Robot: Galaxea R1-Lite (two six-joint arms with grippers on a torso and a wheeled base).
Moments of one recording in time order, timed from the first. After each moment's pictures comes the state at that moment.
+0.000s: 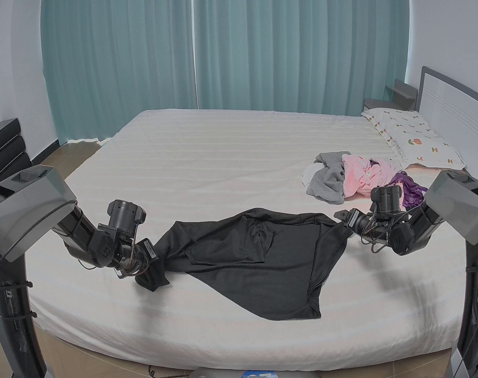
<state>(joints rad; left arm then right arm) -0.19 2.22 -0.98 -0.31 0.14 -0.75 0.15 2.38 -1.11 -0.70 -0.01 0.61</state>
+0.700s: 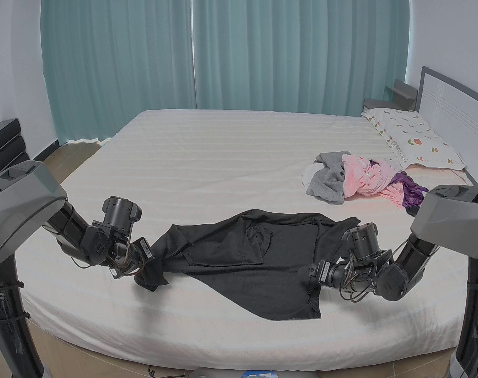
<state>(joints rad) -0.19 2.16 -0.95 -0.25 0.14 -0.75 0.41 2.26 -0.74 -0.75 0.05 0.68</state>
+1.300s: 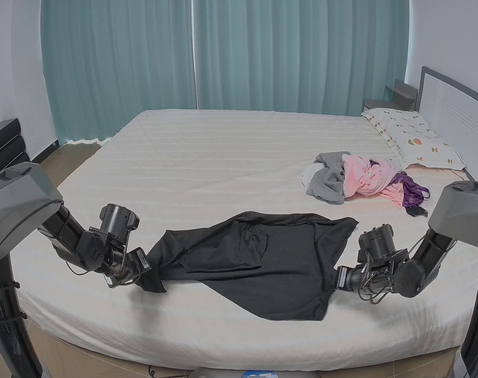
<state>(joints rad) -0.20 2.13 -0.89 -0.22 0.14 -0.74 0.34 2.20 -0.66 -0.66 0.04 0.56</state>
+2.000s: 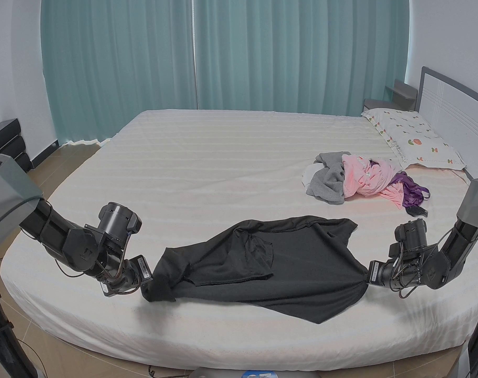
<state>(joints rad) -0.28 1.98 -0.85 -0.02 0.12 -0.75 0.14 2.11 -0.56 -0.66 0.06 0.42</state>
